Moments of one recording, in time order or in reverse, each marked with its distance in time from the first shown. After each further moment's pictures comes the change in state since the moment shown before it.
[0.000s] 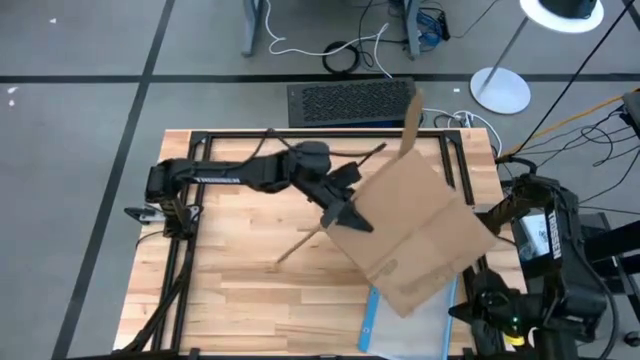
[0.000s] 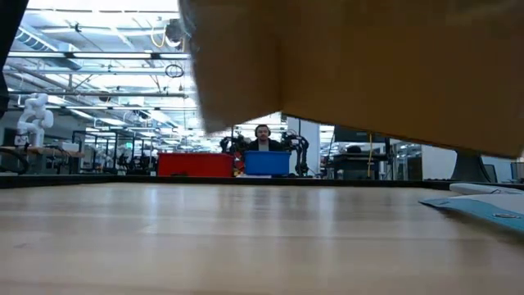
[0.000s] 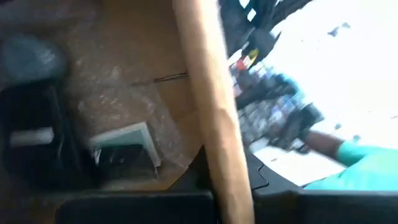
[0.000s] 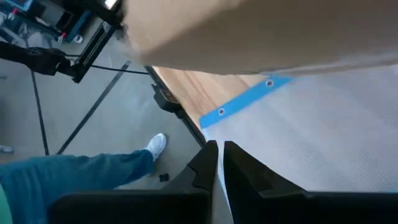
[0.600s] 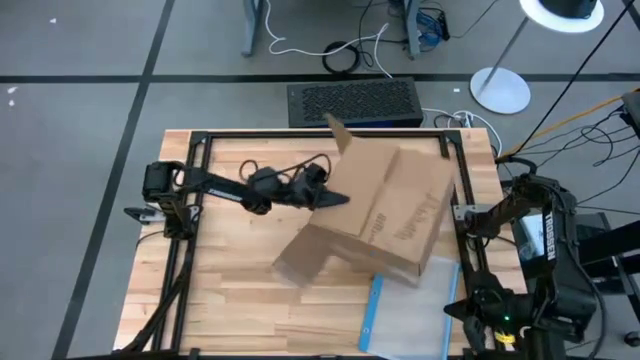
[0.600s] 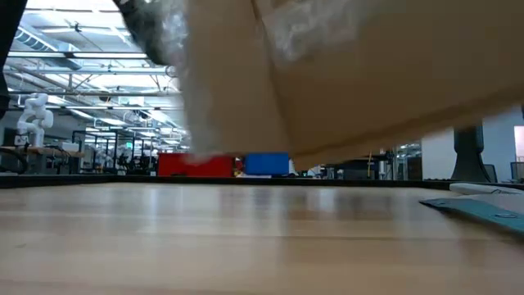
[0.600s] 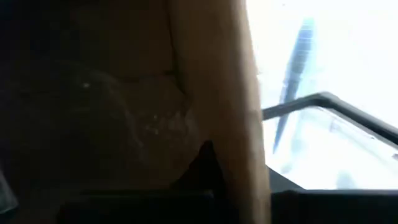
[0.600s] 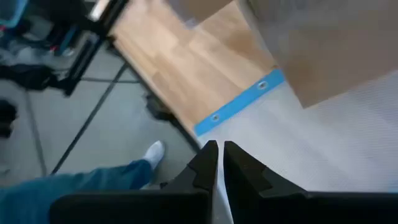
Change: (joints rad) left arm 0.050 -0.025 -0.785 1.401 -0.353 -0.753; right arm -0.049 -0.001 -0.035 0.006 -0.023 0.042
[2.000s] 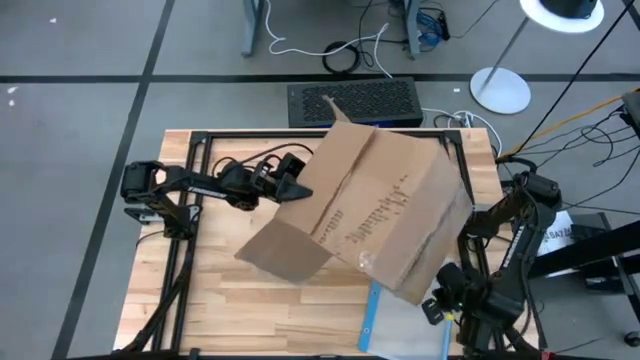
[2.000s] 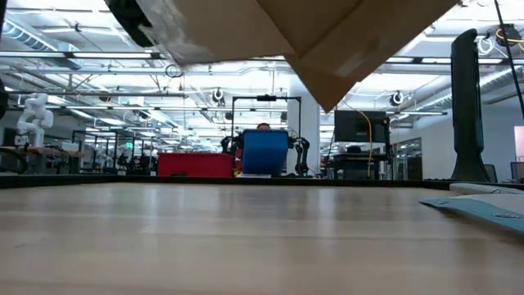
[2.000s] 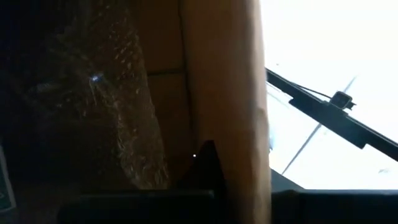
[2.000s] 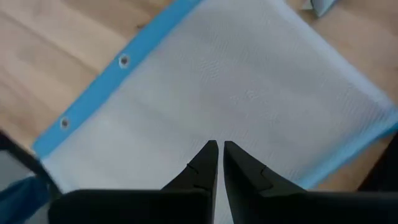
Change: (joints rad) left arm 0.011 -0.158 -0.035 0.178 0.159 -0.152; right arm -0.182 0.000 -0.461 0.229 -0.354 0.028
